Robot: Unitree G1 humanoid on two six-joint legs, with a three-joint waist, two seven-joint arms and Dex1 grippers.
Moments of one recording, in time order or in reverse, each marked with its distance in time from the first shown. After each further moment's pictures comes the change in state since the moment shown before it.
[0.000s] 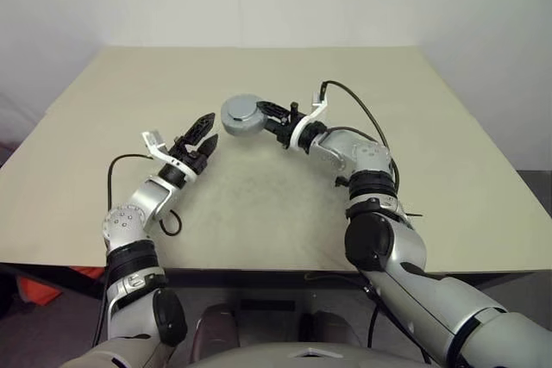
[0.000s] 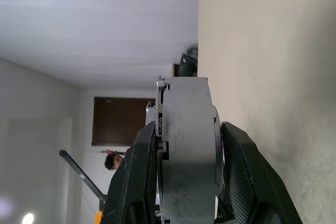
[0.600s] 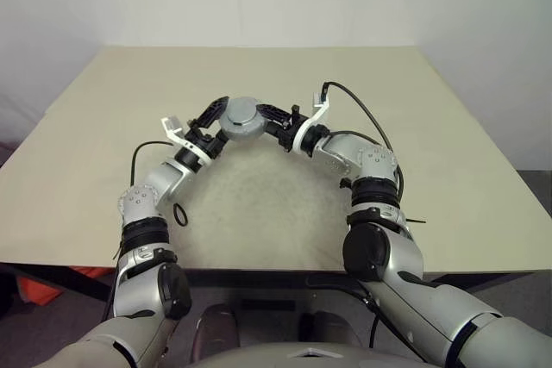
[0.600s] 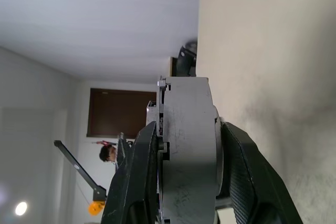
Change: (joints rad) left arm -0.138 0.012 -0.065 0.214 0.011 -0.019 -0.037; right arm 0.060 0.018 0.041 -0.116 0.055 0.062 -0.041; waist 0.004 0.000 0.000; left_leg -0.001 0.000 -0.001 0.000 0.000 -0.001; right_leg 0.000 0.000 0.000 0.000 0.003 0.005
